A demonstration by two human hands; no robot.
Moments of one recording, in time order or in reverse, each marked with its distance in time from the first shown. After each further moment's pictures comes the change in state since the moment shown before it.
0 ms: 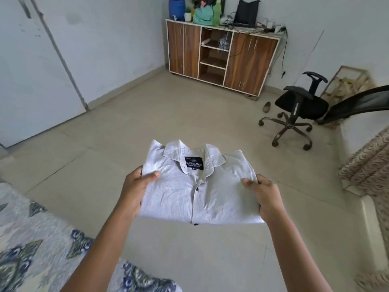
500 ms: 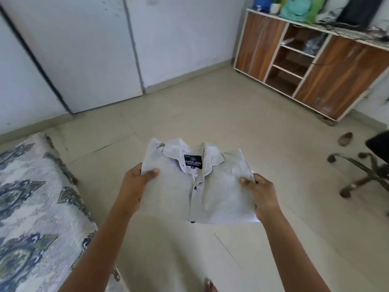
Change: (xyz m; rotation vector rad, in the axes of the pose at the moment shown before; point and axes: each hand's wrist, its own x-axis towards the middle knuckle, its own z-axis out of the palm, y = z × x) left_hand 0.192 0.032 -0.062 -0.066 0.356 -0.027; right_hand 0.234 -0.058 0.199 -0.198 -0.328 0.010
